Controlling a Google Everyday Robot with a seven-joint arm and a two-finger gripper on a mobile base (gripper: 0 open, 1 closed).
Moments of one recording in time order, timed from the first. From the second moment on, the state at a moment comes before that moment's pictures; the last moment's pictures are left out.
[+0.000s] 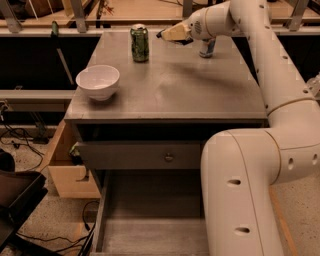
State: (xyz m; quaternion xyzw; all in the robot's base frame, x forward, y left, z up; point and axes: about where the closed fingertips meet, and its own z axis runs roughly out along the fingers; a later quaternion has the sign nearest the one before) arm 0.870 -0.069 0.948 -0.35 0.75 0.23 0.51
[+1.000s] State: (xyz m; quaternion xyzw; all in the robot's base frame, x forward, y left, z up) arm 0.892 -0.031 0.899 -0.36 0.76 0.24 0.48
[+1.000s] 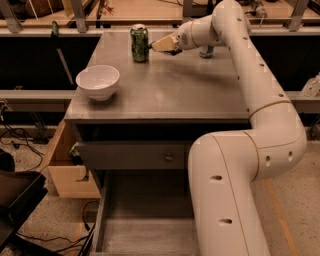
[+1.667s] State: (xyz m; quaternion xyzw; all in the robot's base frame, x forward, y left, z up) arm 0.893 -0.024 0.893 -0.36 0.76 0.24 0.48
